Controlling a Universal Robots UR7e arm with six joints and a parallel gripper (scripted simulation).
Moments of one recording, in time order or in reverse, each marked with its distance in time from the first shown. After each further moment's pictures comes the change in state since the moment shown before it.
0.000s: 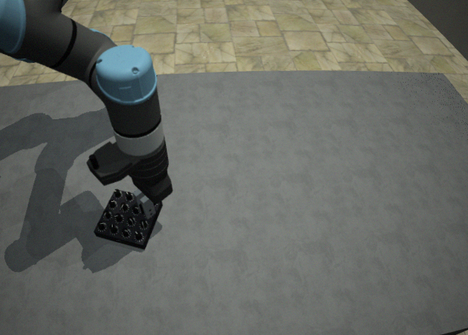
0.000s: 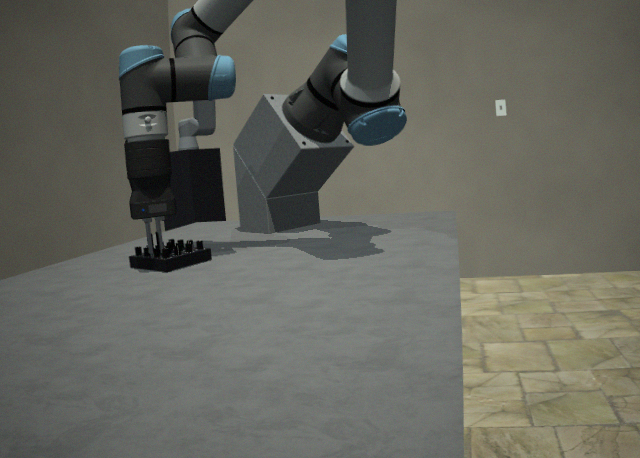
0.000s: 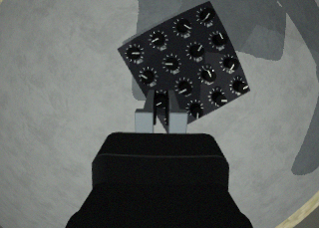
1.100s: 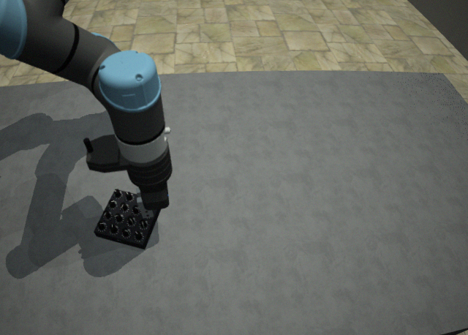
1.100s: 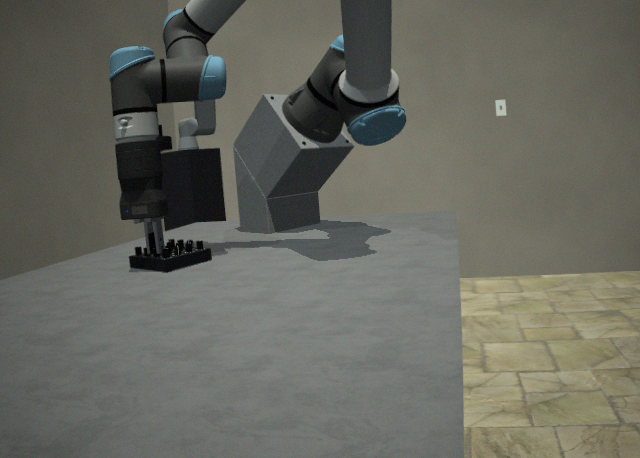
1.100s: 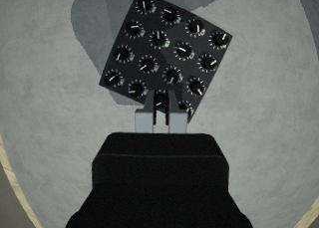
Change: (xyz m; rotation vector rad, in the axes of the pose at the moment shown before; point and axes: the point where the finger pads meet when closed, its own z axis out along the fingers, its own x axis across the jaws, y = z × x) arm 0.000 0.000 0.000 -0.001 0.001 0.635
